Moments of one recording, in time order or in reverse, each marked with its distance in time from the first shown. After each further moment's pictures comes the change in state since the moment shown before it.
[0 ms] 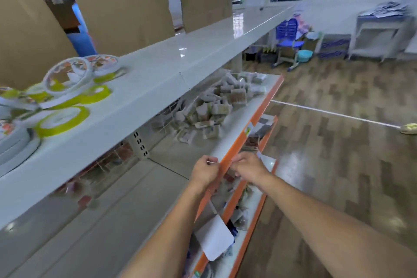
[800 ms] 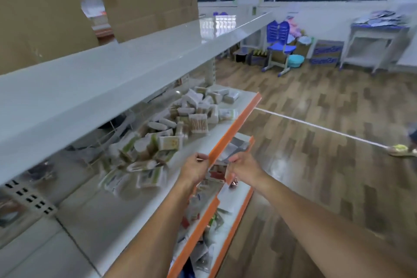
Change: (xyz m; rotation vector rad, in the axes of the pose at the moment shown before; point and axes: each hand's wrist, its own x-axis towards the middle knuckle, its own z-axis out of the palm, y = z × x) left_hand 0.204 0.119 0.177 0.041 0.027 0.012; right_hand 0.221 -0.001 -0.195 -0.039 -0.014 0.019
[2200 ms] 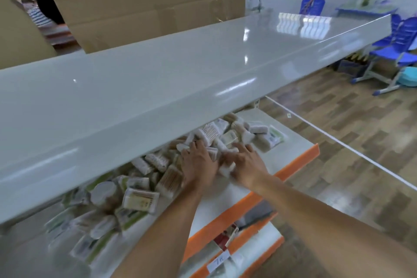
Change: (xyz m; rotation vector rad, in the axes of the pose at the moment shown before) left_hand 0.270 0.081 0.059 0.766 0.651 -0.018; right_hand 0.331 -0.091 -0.038 -0.957 -0.283 -0.833
